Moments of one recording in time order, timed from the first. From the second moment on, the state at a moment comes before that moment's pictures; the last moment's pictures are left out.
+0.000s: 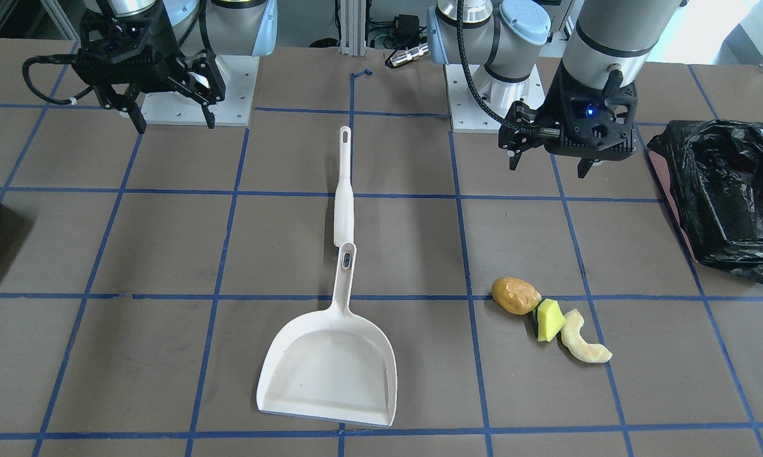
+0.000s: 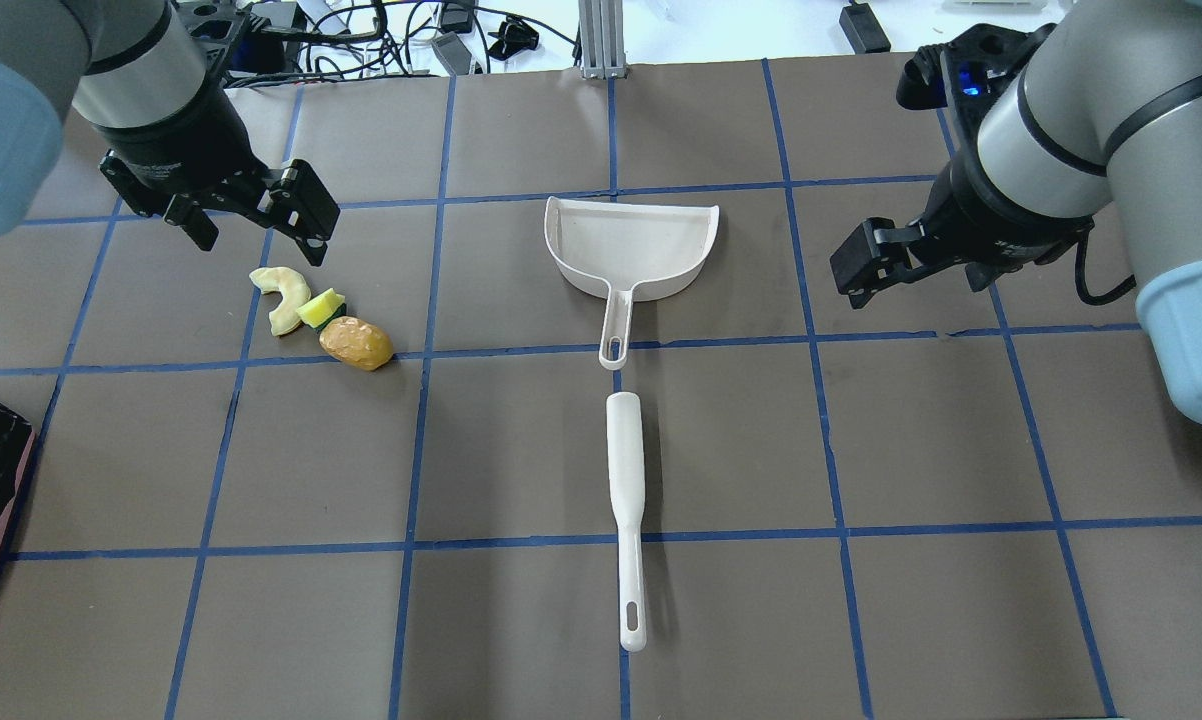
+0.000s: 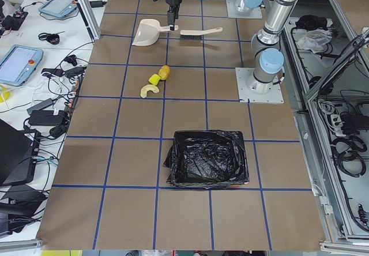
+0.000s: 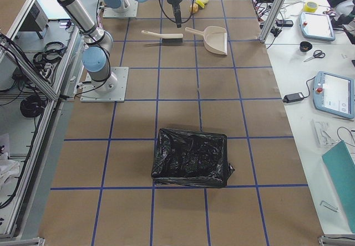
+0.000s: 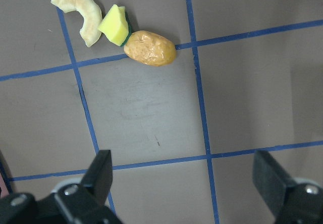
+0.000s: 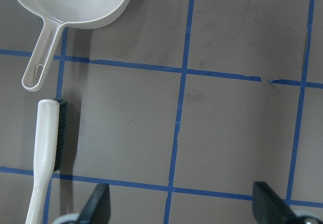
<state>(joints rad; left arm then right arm) -1.55 -1.57 -1.57 -1.57 1.64 0.19 1.57 -1.80 1.81 -1.72 -1.54 -0.11</state>
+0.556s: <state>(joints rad) -1.55 -1.56 -1.57 -1.57 1.64 0.19 1.57 -1.80 1.78 -1.70 -1.54 -0.12</state>
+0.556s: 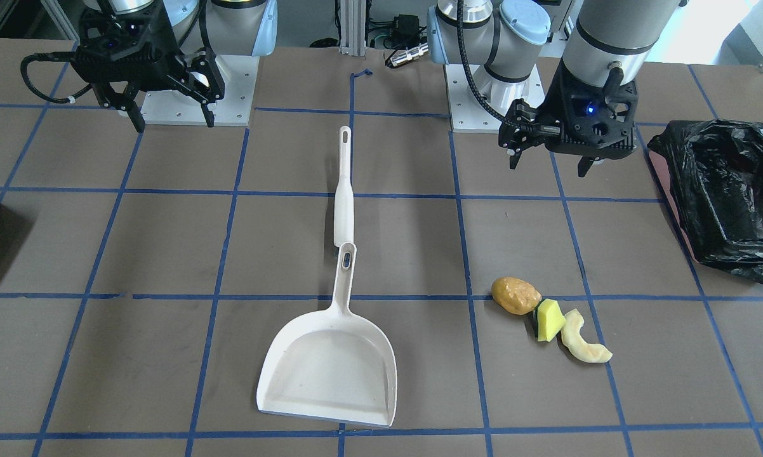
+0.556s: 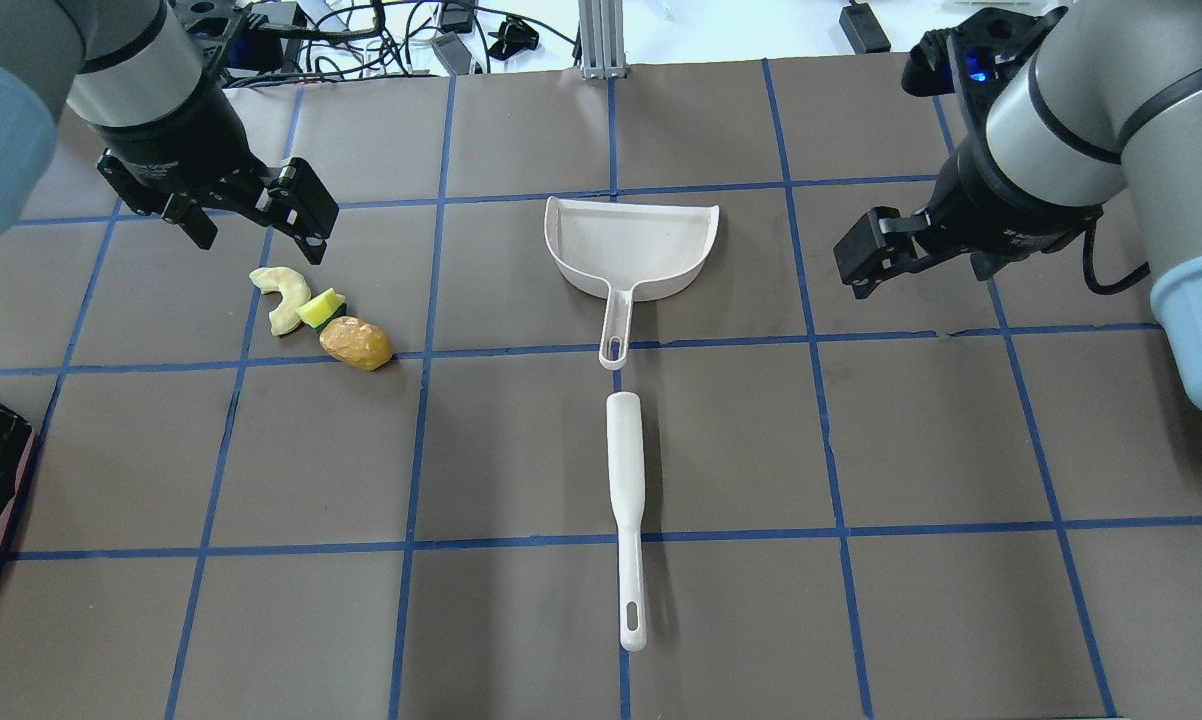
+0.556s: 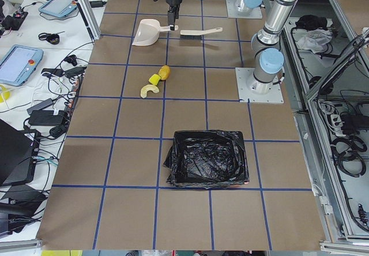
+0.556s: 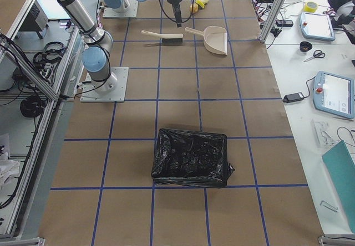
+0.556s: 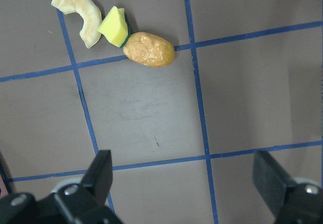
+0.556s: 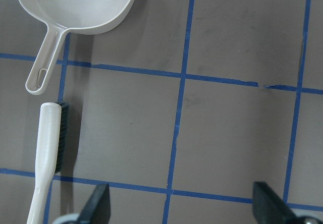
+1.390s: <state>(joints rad) -1.58 -1.73 -1.57 -1.36 1.54 0.15 1.89 -1.75 1.84 -1.56 -1.49 0.01</state>
